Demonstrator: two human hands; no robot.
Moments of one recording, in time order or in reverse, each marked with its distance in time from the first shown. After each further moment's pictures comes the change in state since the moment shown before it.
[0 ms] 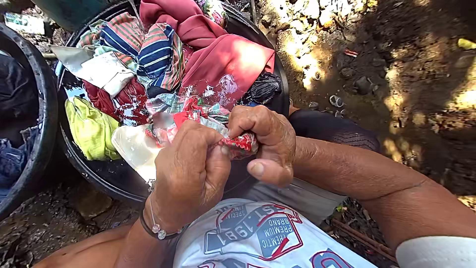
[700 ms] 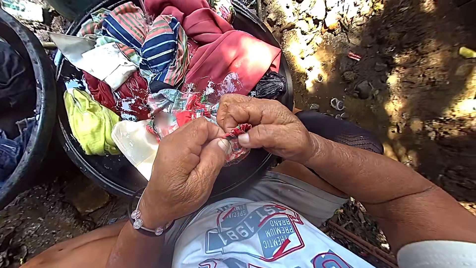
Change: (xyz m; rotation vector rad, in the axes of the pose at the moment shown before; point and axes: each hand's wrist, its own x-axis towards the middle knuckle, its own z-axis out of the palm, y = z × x) left_hand 0.005 -0.005 -0.015 -0.391 -0.148 -0.295; right_hand 0.018 0.000 -0.010 0.403 -0.154 0.442
